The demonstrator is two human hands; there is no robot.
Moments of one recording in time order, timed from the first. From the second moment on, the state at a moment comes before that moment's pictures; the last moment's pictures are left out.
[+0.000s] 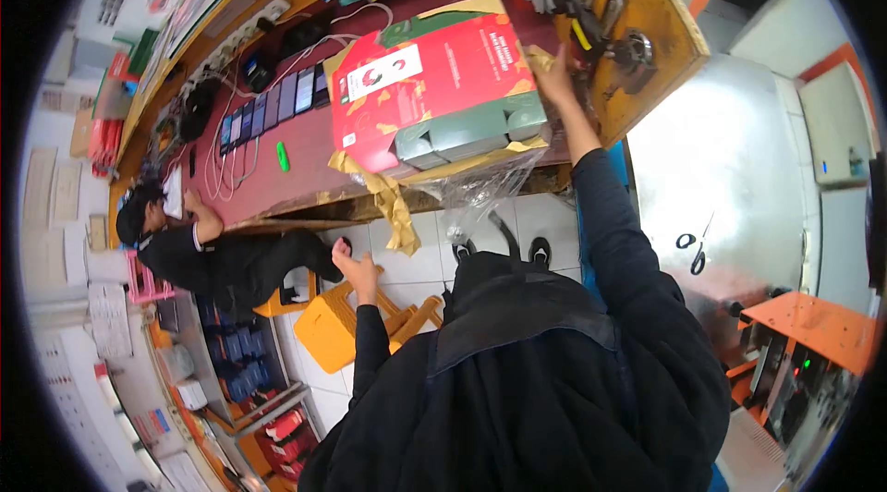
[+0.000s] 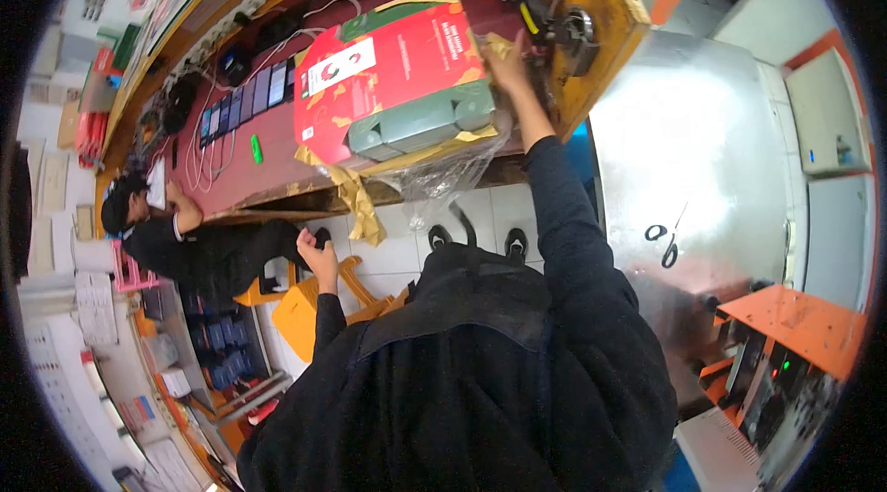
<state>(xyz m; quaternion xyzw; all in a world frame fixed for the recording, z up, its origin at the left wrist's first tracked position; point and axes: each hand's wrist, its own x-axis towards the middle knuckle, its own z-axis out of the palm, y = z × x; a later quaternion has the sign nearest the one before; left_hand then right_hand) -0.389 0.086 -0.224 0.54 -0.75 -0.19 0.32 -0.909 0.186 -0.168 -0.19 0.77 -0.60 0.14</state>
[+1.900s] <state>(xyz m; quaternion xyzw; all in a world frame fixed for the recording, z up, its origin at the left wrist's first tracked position) -0.586 0.200 -0.246 0.21 -0.79 -0.38 0.43 -0.730 0.173 -0.017 -0.79 0.61 -0.02 -0.07</state>
